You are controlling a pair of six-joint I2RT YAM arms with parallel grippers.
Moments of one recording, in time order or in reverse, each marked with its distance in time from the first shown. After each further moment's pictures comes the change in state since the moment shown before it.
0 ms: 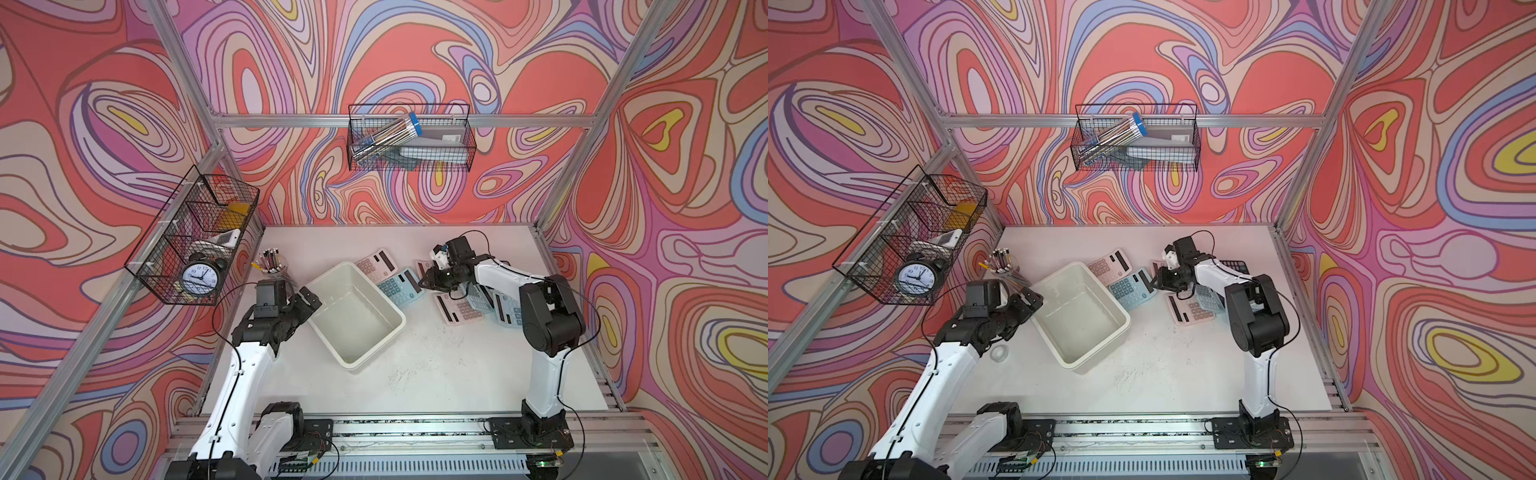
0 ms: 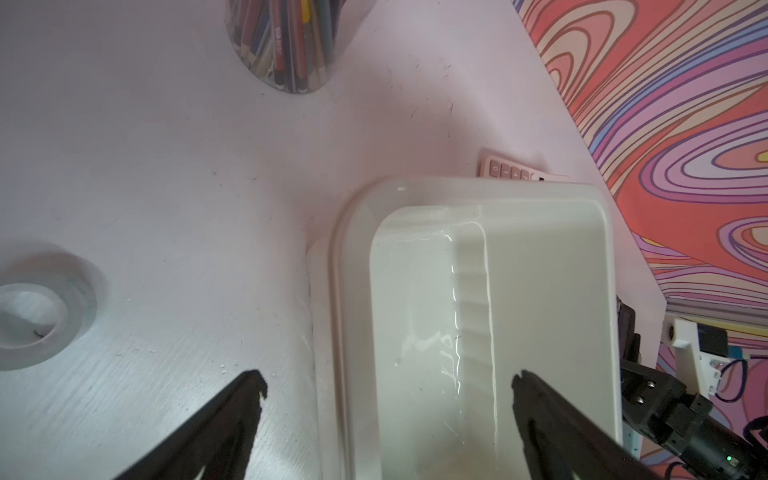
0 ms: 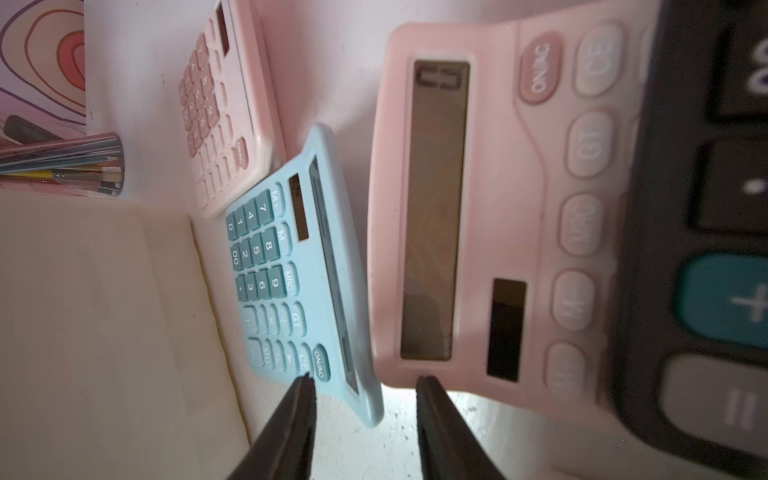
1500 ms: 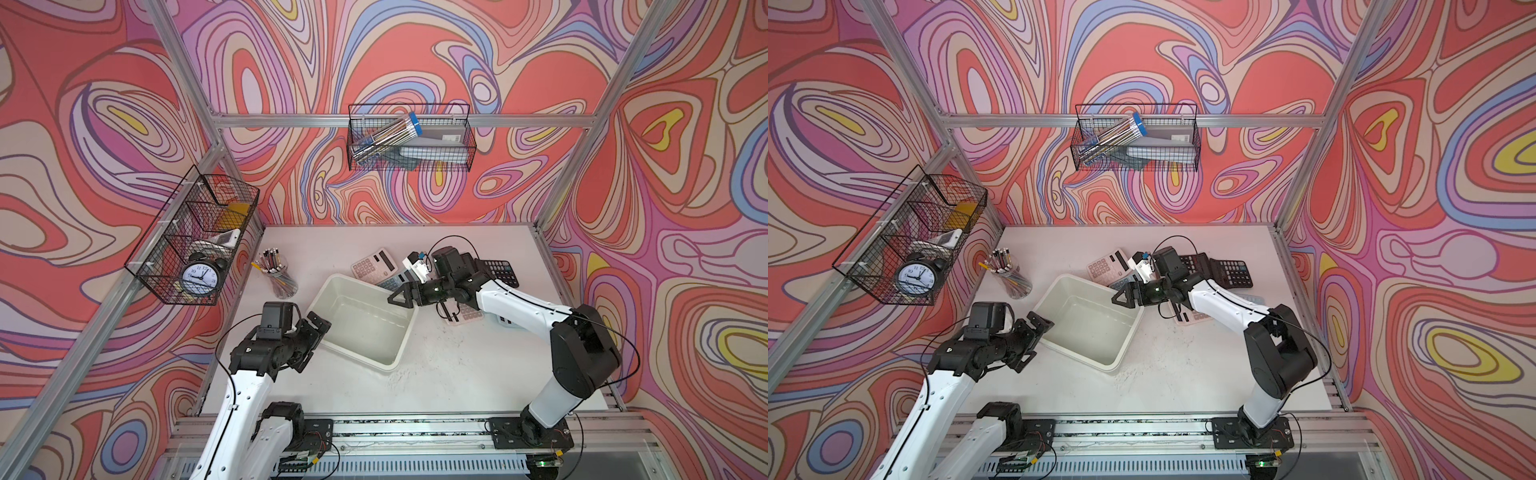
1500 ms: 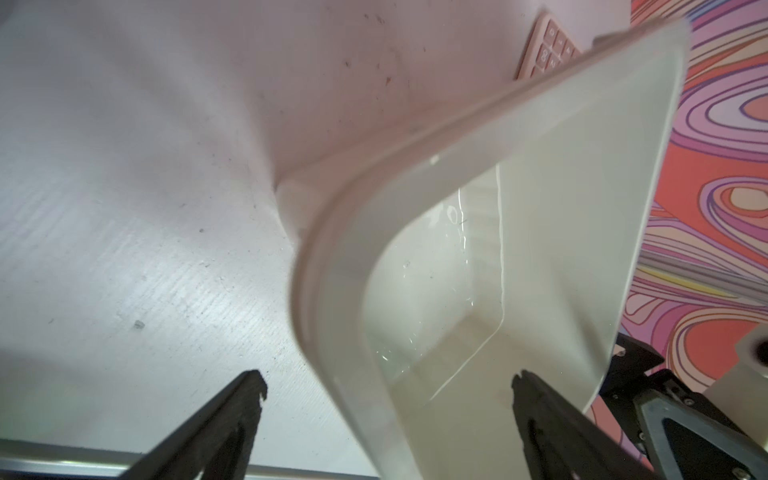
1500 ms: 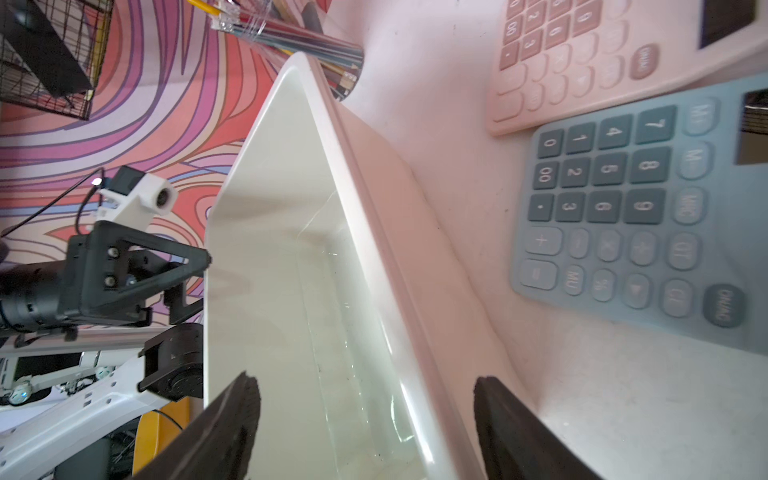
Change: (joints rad) left arm -0.134 -0.159 -0.066 -0.233 0.155 -0.282; right arm 0.261 -0.330 -0.215 0.185 -0.191 0.070
